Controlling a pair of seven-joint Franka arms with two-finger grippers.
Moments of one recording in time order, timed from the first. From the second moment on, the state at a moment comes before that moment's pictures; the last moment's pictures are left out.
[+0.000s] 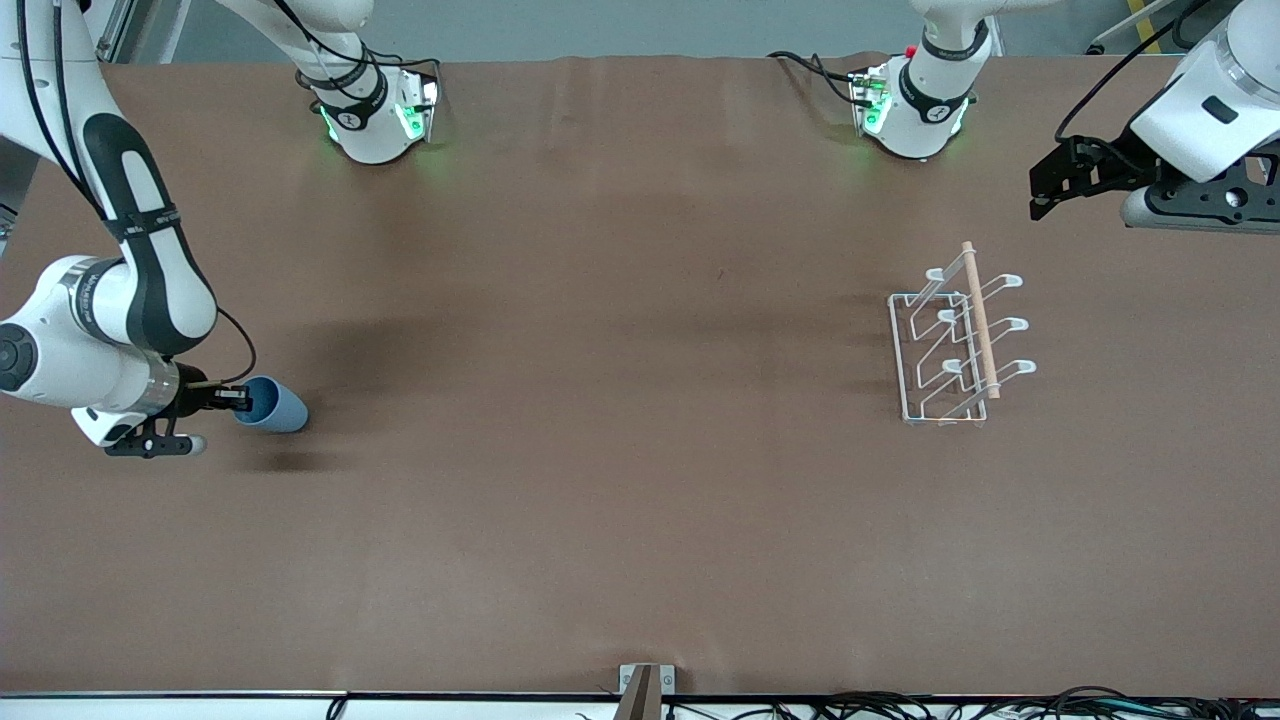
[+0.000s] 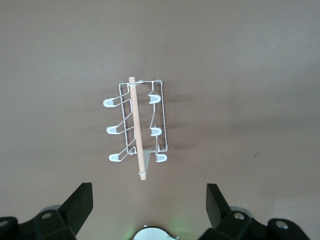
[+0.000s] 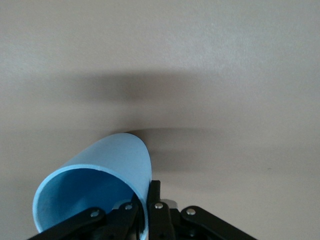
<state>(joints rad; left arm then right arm) 0.10 -0.07 -0.26 -1.57 -0.02 1.46 -0.06 -0.27 0.45 0.08 -1.90 0.00 2.22 -0.20</state>
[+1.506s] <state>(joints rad) -0.29 0.06 -0.27 -1.46 -0.23 1.61 -0.06 -0.20 0.19 0.36 -1.84 1.16 1.65 -0.21</state>
